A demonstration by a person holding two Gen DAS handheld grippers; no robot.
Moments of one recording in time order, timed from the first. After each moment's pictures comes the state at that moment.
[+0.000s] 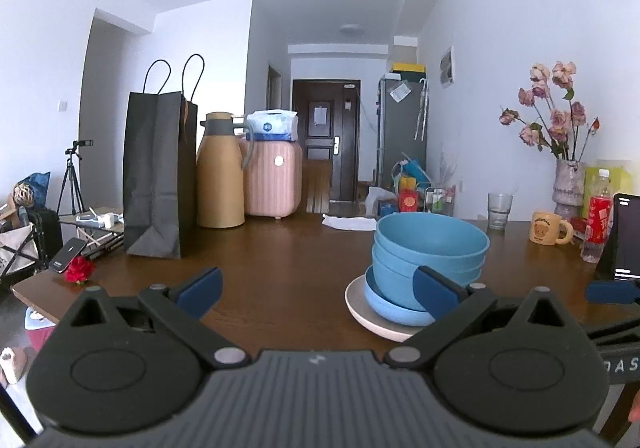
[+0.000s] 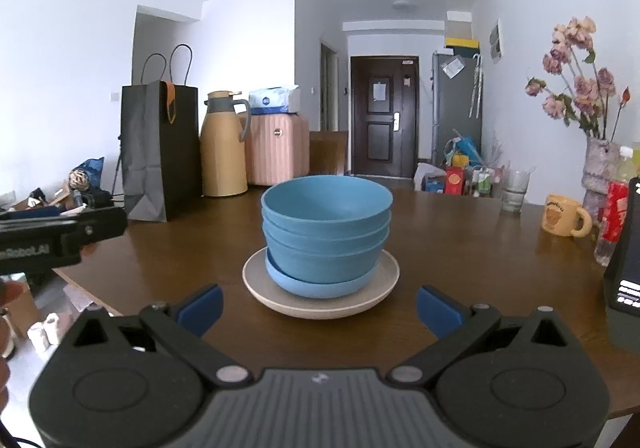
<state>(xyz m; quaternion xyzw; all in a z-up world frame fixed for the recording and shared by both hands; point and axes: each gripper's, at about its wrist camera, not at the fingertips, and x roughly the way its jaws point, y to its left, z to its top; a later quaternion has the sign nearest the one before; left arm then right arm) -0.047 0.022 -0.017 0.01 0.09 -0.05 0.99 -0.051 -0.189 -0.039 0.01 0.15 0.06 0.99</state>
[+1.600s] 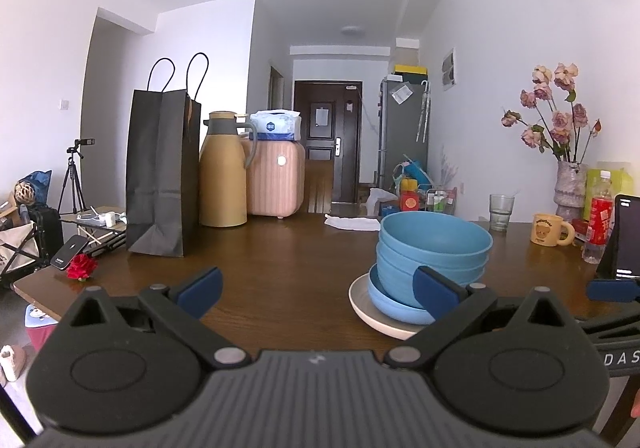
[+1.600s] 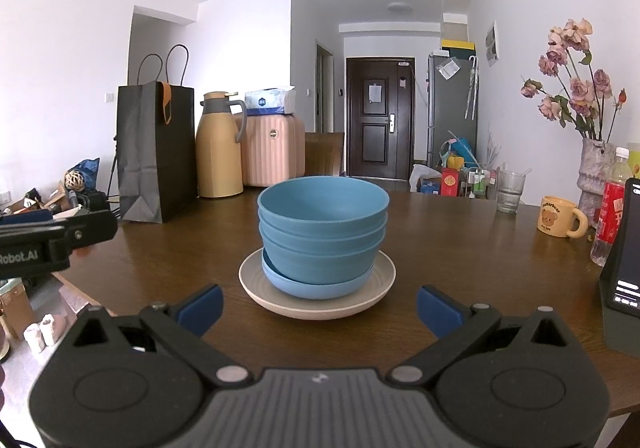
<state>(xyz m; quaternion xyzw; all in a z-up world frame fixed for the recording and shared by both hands) -0.048 0.028 -0.021 0.00 0.09 -0.05 0.99 -0.049 -0.186 -0.041 0.02 0.16 0.05 0.99</state>
